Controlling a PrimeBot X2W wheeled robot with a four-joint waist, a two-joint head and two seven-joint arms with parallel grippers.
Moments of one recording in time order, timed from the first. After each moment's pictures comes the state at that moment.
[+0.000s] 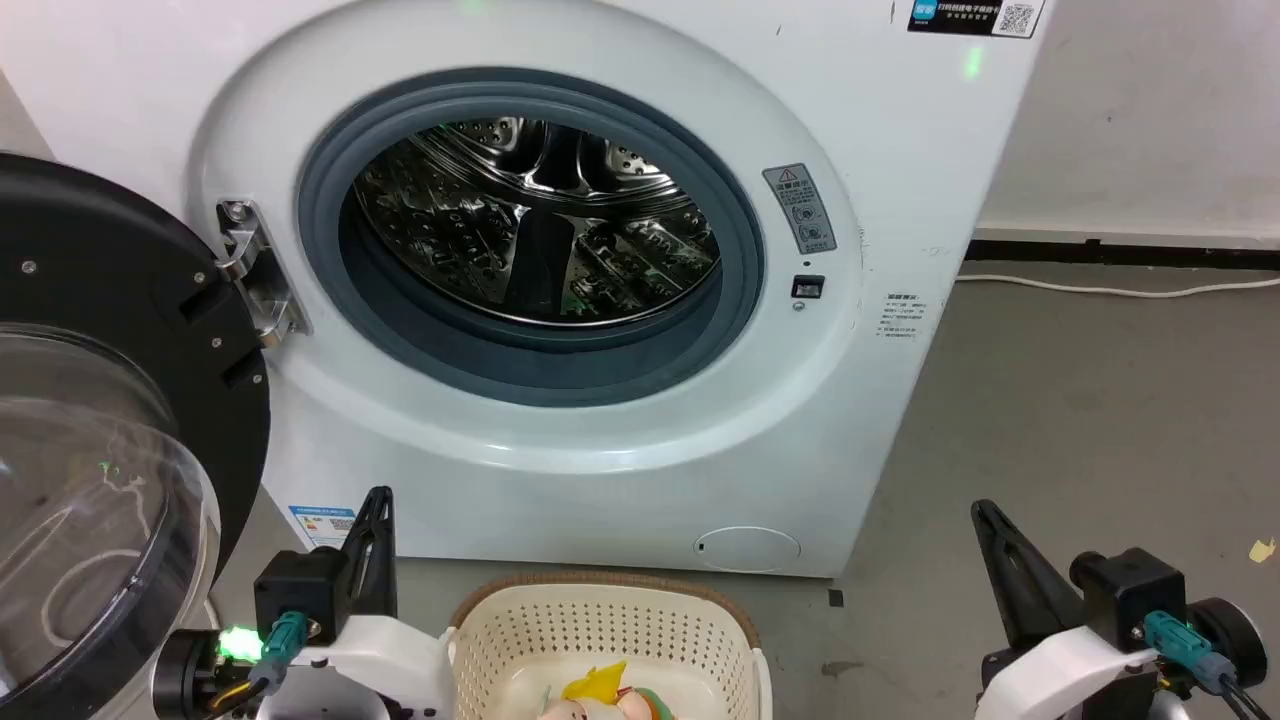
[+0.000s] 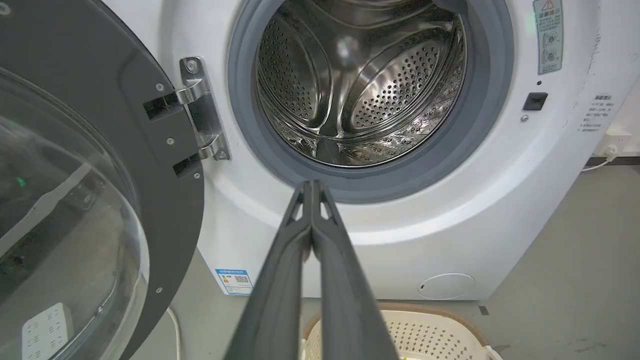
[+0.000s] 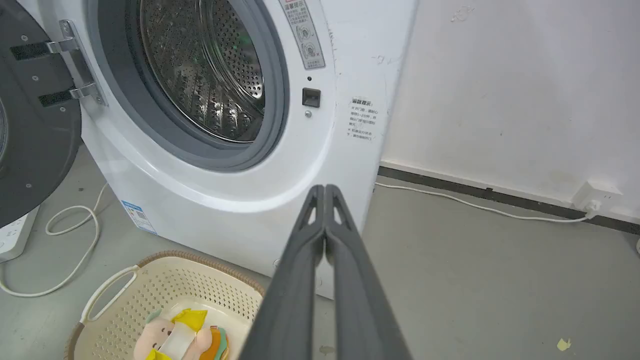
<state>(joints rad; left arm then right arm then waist) -0.02 0.05 0.00 0.00 0.00 0.00 0.00 0.01 -0.05 0.00 0.00 0.01 0.13 0.00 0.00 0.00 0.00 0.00</state>
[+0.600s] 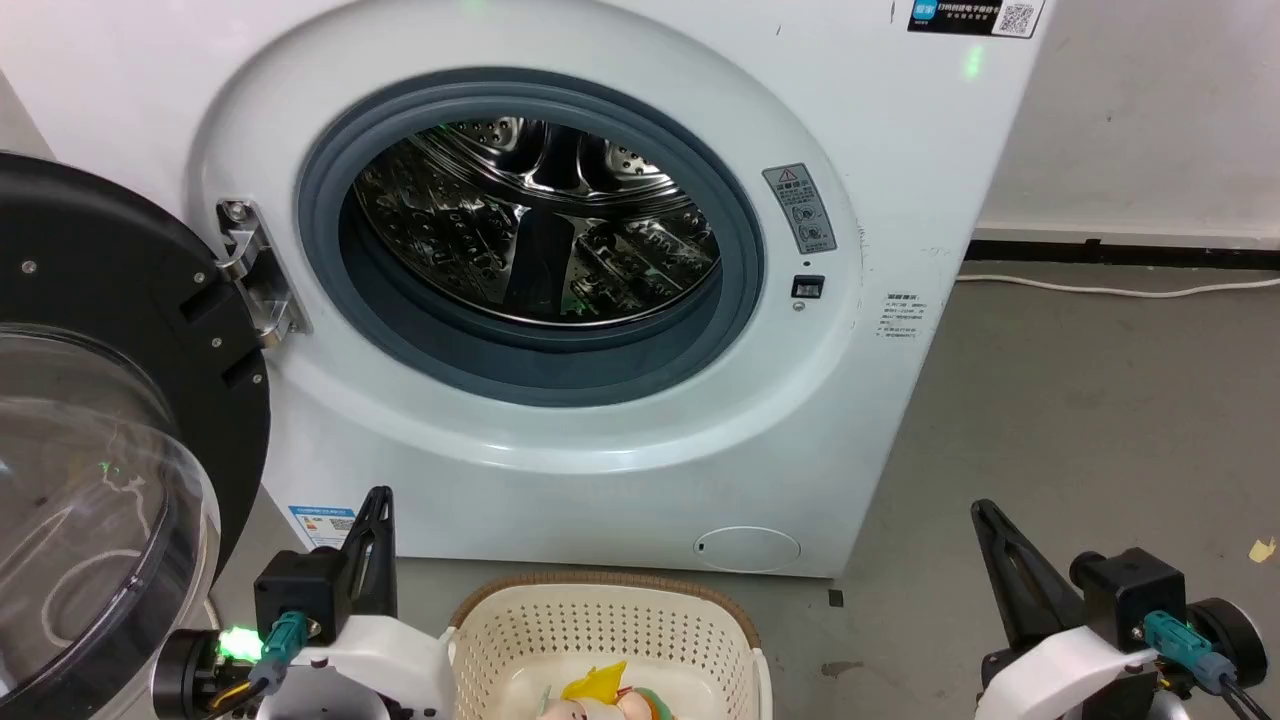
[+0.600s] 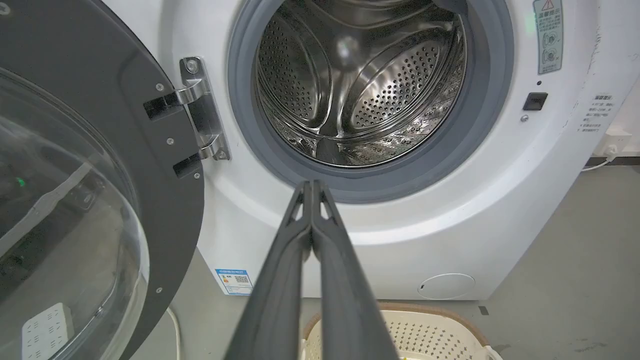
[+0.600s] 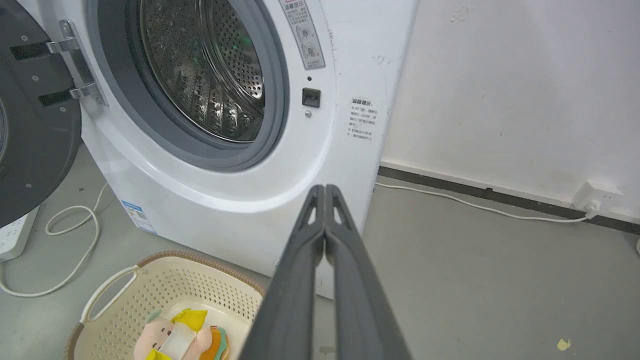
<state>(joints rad) -0.02 0.05 0.00 0.00 0.00 0.00 0.00 0.01 -0.05 0.00 0.00 0.01 0.13 0.00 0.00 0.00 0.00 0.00</state>
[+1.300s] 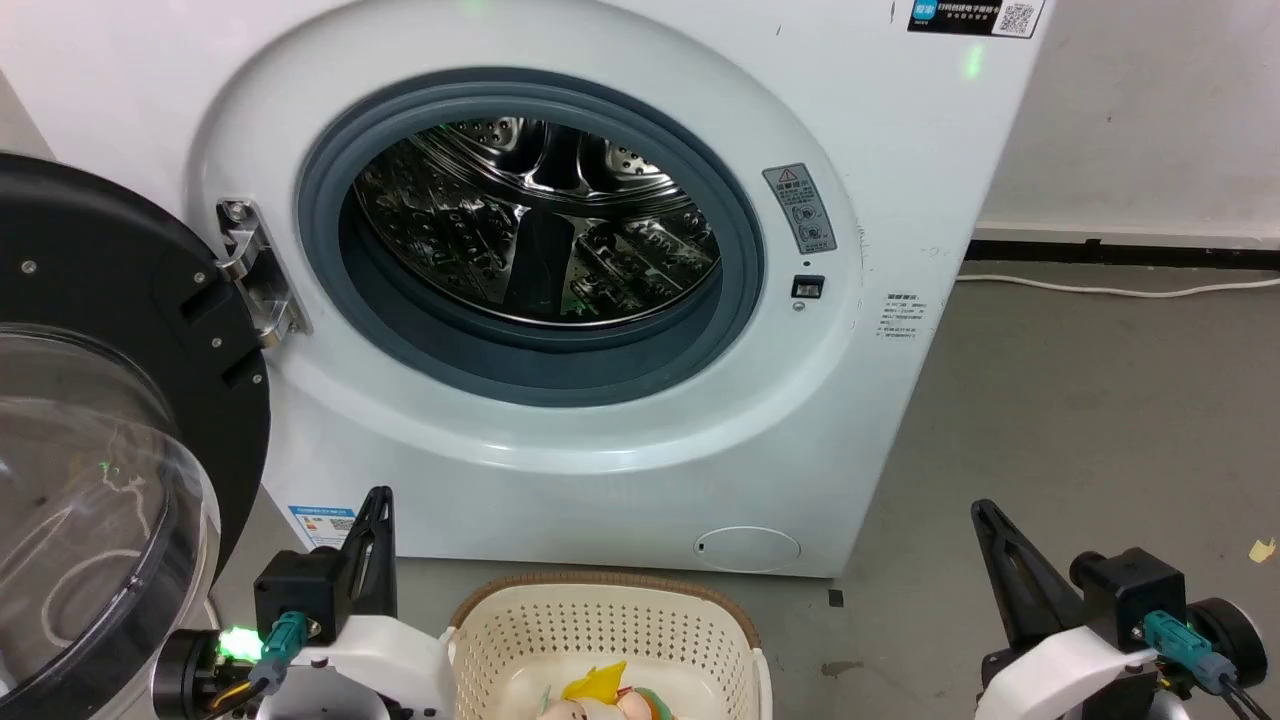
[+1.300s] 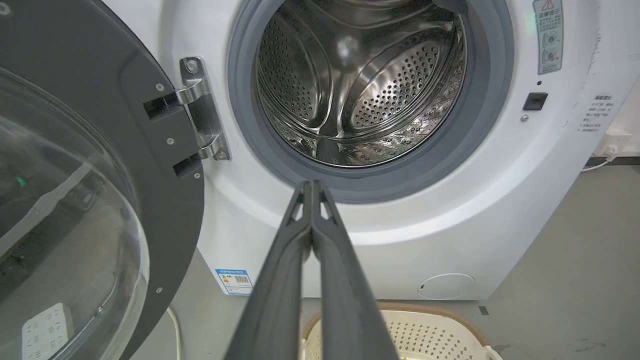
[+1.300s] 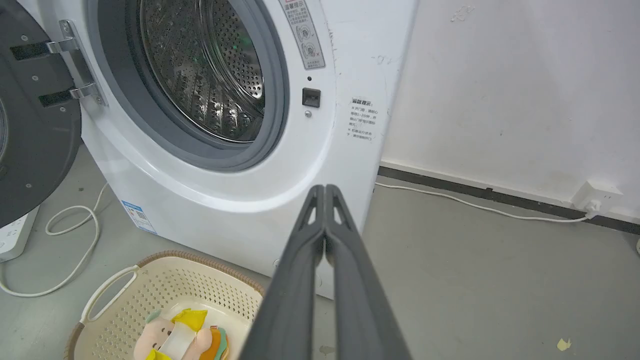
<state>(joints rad) -0.02 0.05 0.00 0.00 0.00 0.00 0.00 0.01 -0.05 0.00 0.00 0.01 0.13 0.00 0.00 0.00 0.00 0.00</state>
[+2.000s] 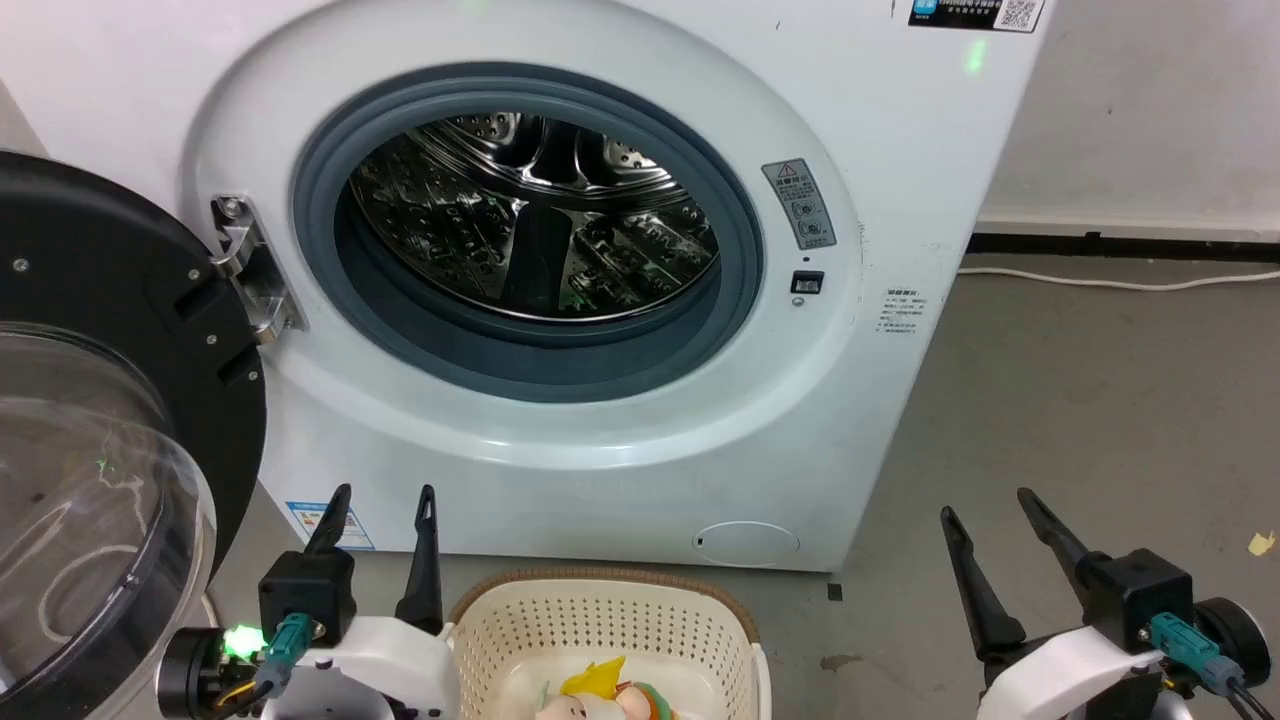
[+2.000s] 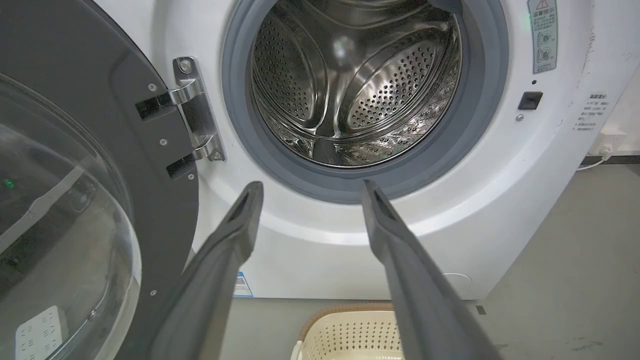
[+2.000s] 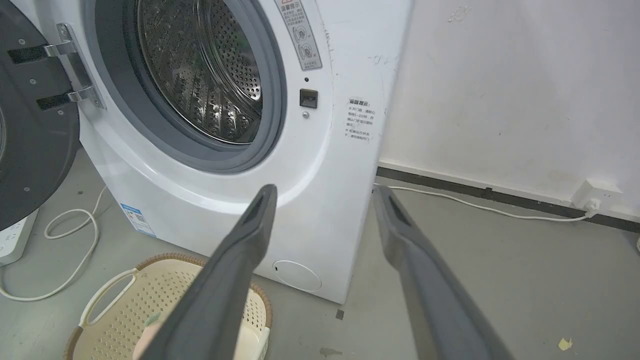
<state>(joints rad) -0.02 0.05 -0.01 0.00 0.00 0.01 -0.01 0.01 -0.05 0.00 0.00 0.01 0.13 -0.01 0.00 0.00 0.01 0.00</state>
